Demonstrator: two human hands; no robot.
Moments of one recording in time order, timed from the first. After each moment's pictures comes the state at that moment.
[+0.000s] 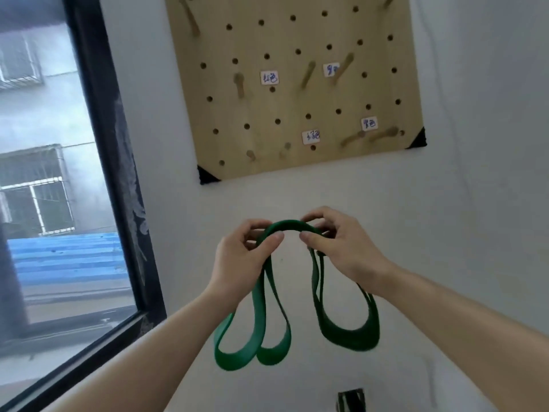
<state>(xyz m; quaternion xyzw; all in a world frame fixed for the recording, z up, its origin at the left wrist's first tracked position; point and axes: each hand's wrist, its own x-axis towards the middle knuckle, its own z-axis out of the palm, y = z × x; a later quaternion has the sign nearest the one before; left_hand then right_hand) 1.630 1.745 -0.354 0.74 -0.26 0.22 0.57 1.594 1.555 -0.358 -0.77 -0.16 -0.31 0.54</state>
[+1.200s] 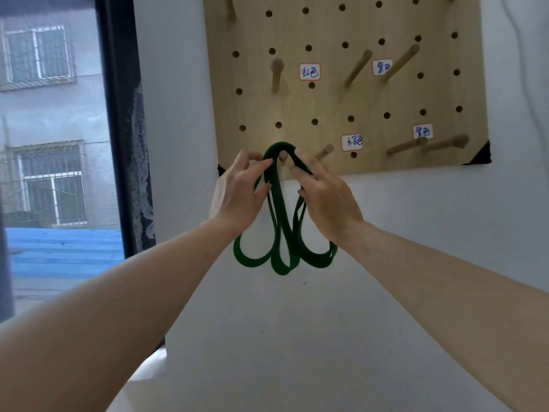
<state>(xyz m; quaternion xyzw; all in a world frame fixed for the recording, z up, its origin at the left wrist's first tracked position) 1.790 1.773 -0.259 0.73 -0.34 0.56 0.20 1.759 1.585 -0.282 -0.78 -0.20 -0.59 0.03</state>
